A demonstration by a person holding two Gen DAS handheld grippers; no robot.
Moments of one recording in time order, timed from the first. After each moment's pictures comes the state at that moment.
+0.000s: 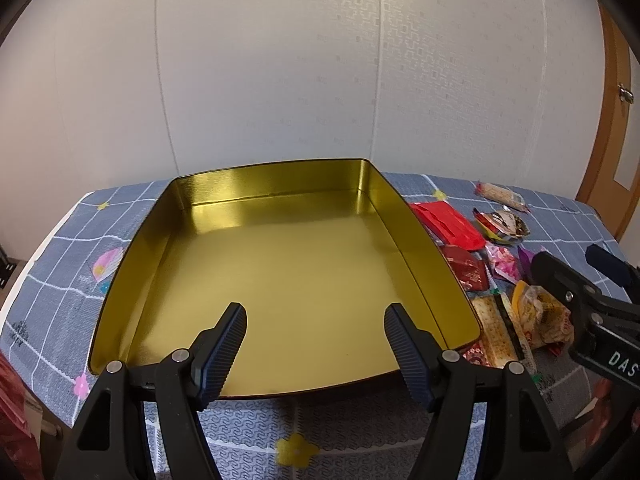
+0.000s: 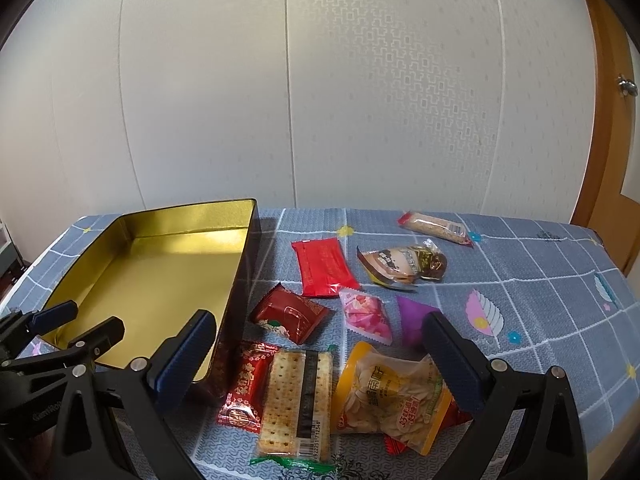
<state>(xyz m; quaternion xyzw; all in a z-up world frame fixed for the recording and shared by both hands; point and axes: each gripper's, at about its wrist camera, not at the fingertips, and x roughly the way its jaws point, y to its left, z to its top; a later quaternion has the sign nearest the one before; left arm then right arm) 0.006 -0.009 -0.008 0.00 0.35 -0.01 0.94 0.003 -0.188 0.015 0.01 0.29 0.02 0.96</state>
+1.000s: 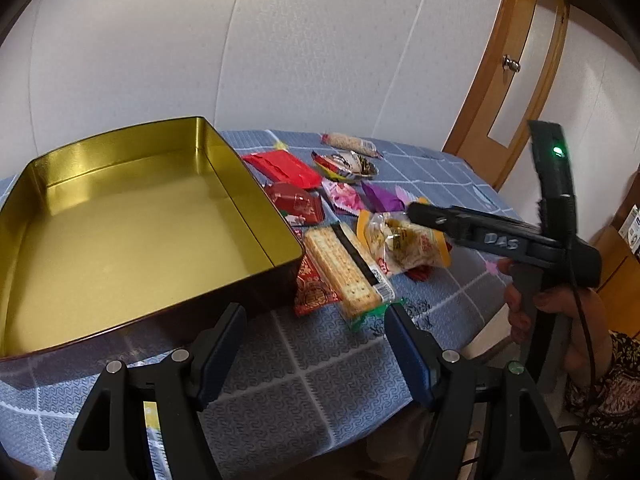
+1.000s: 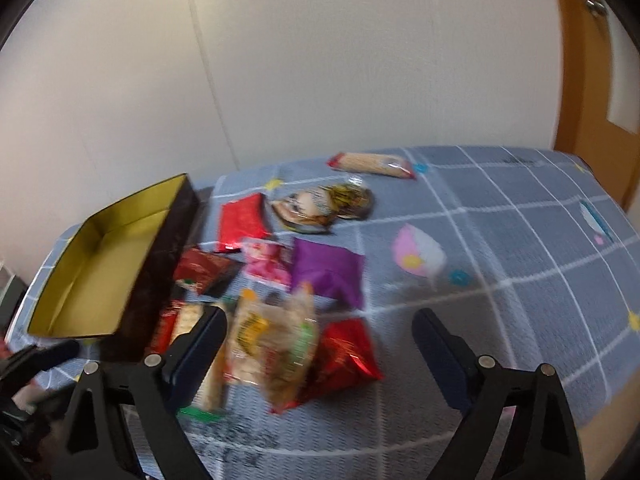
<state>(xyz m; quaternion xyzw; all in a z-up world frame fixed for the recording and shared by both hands) -0.023 -0.048 -0.028 -0.02 0.39 -0.27 0.88 -0.002 -0.276 -0.014 0.08 0.36 0.02 0.93</state>
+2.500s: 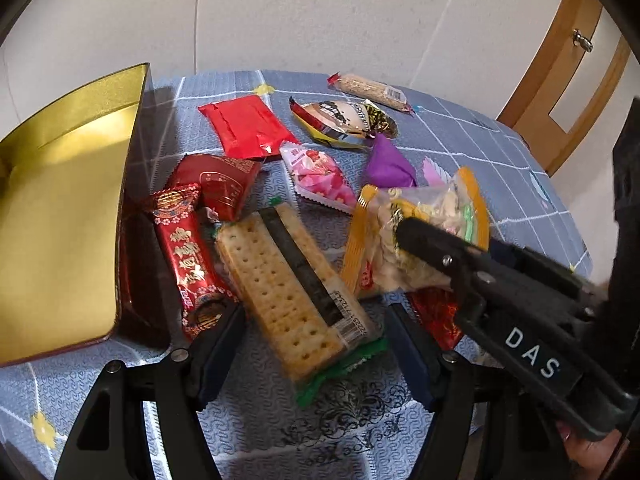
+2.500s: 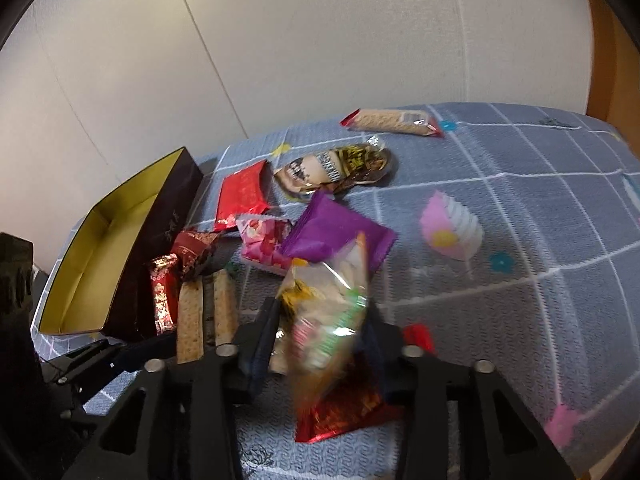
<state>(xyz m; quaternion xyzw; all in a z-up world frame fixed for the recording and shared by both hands) 0.040 -0.165 -0.058 -0.02 0.50 -0.17 0.85 0.030 -0.293 -0.041 0.12 0.42 0.06 0.90</state>
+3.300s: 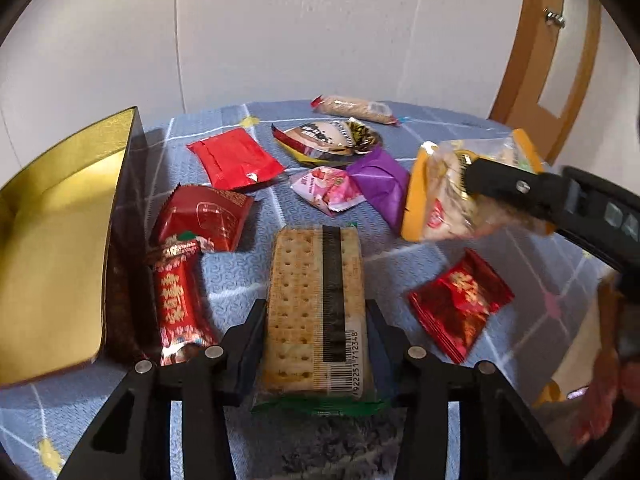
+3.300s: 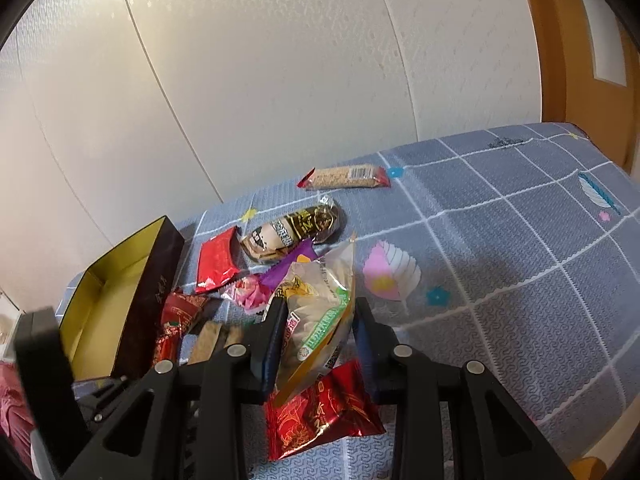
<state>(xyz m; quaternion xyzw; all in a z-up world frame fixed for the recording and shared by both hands) 0.034 -0.169 -0.063 0.03 0.43 -0.18 0.88 0.011 -0.336 -0.019 0.18 0.34 0.00 0.92</state>
